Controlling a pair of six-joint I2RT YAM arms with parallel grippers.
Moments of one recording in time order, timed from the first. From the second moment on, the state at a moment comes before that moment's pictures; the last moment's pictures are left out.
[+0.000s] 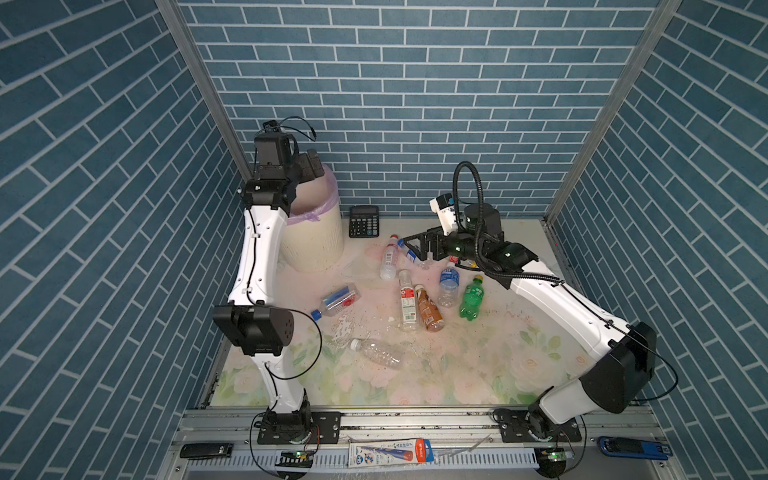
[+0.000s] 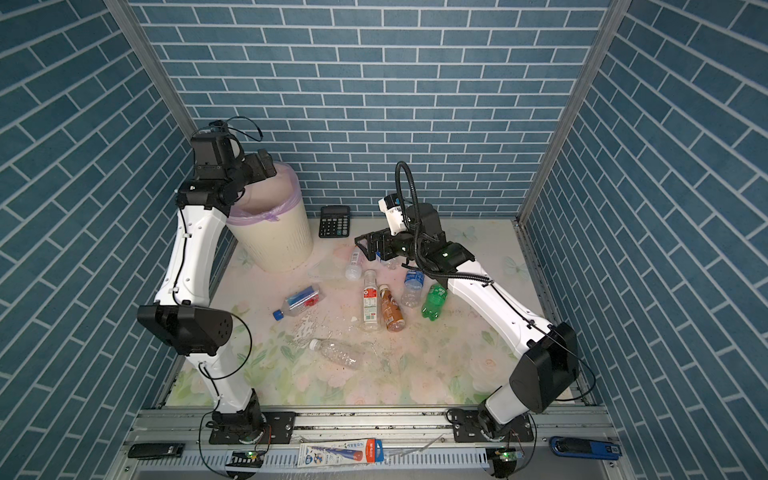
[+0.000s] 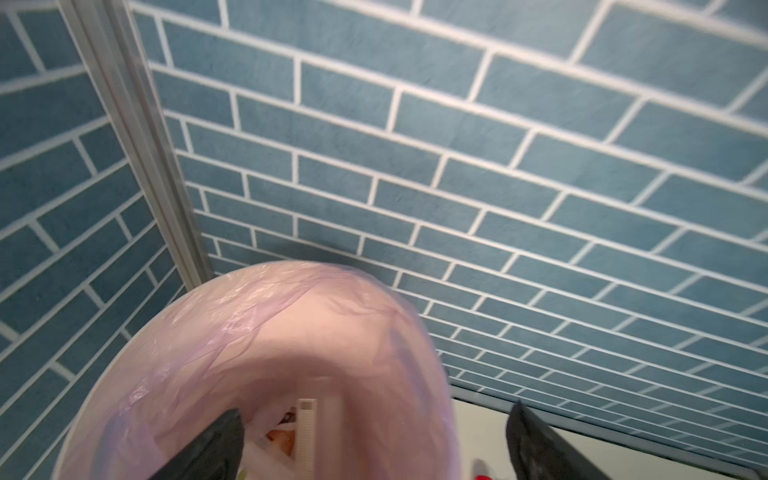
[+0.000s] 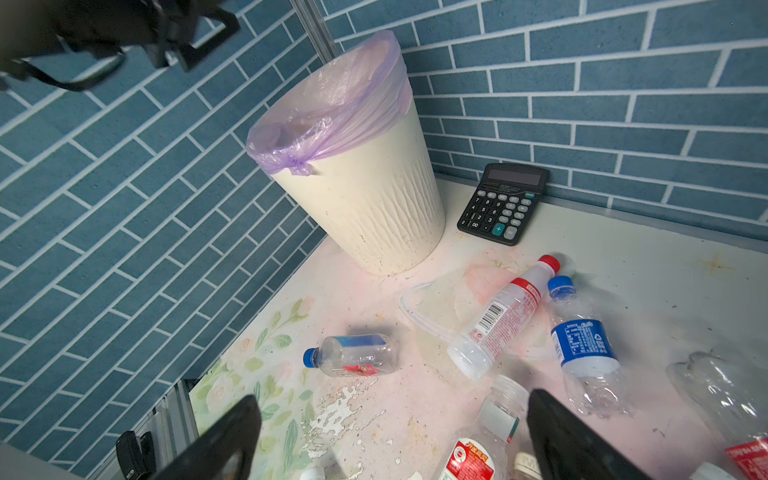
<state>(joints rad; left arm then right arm) -0.04 1.85 2.27 -0.70 -0.07 -0.25 0.66 1.53 1.44 -0.30 -0.34 0.29</state>
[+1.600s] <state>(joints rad) -0.57 1.28 0.98 -0.94 0.10 -1.56 0.53 1.18 1.10 -0.64 -0.08 0.31</state>
